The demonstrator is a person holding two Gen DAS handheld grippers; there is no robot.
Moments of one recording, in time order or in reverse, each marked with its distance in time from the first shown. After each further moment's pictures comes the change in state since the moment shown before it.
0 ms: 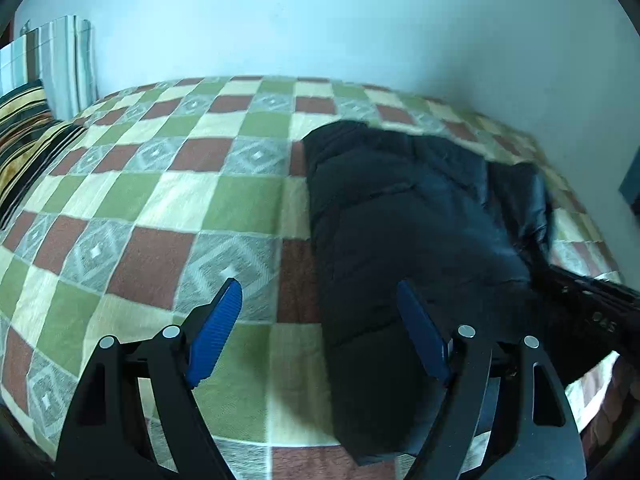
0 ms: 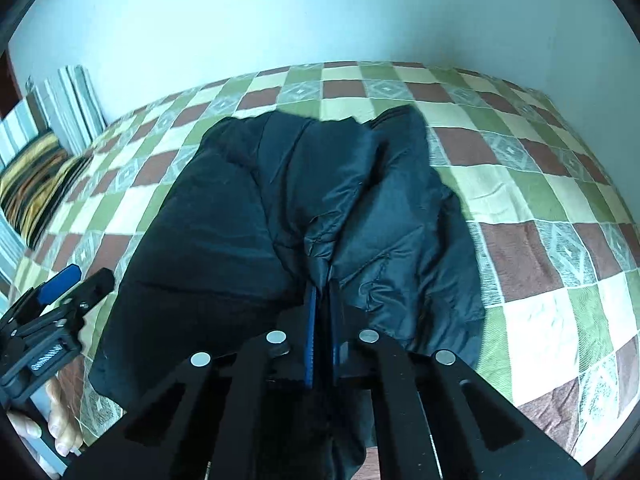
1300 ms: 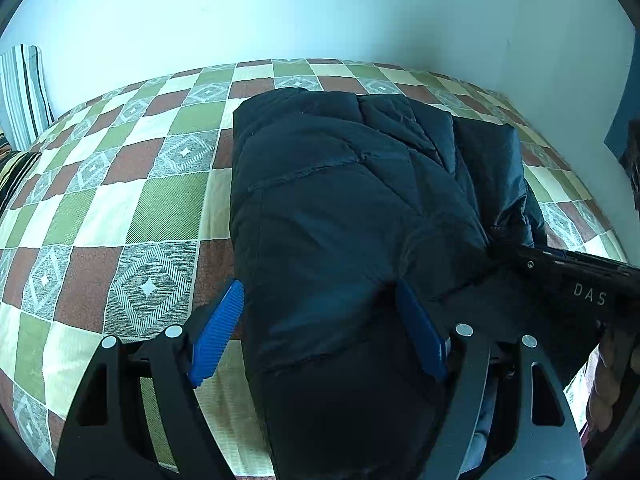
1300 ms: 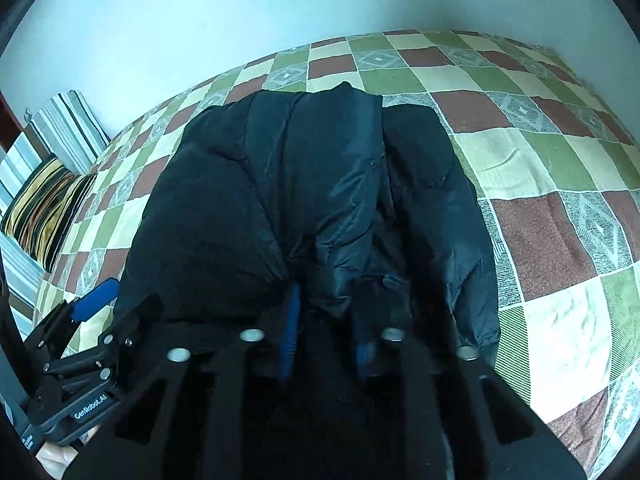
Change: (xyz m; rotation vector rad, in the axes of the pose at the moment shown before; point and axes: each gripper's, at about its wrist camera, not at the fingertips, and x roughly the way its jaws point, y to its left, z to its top) left arm 0.047 -0.060 -0.002 0.126 0.086 -0.049; right arm 0.036 -0.034 0.003 0.080 0.065 0.112
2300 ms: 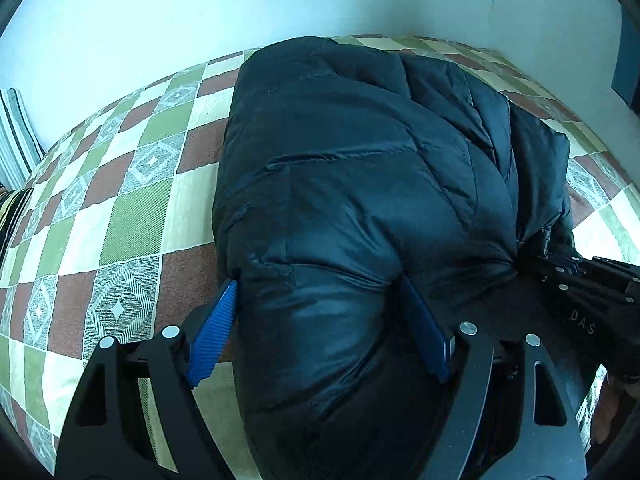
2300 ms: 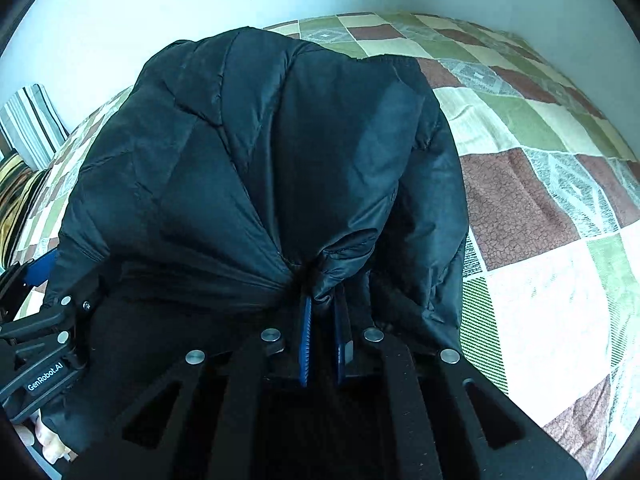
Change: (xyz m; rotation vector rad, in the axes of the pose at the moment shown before) left arm 0.049 -0.043 -0.001 0.138 0.048 0.068; right arm 0.036 -0.042 -0.027 0.028 0.005 -0.151
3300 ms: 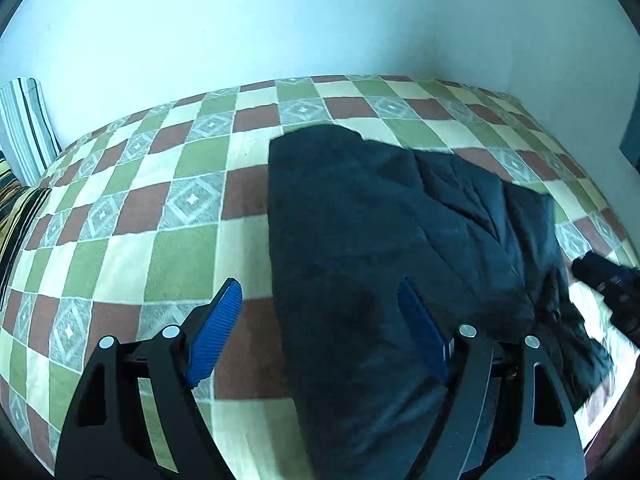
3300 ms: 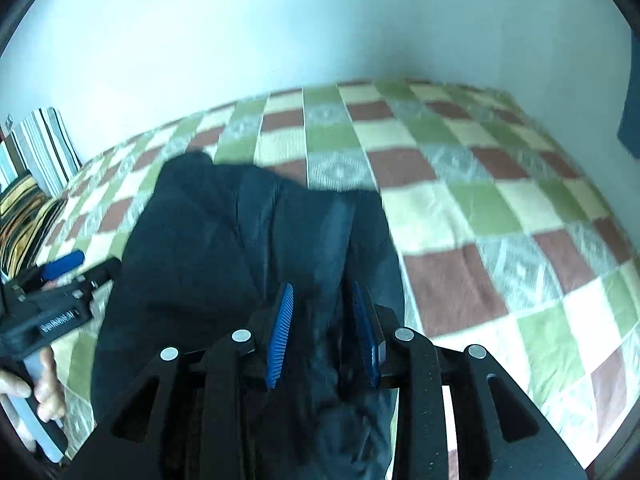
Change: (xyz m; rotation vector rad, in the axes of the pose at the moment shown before) left arm -0.040 0.039 0.055 -0.094 -0.056 0.011; right arm -0.087 -0.002 0.055 -0.023 -0.165 -0.001
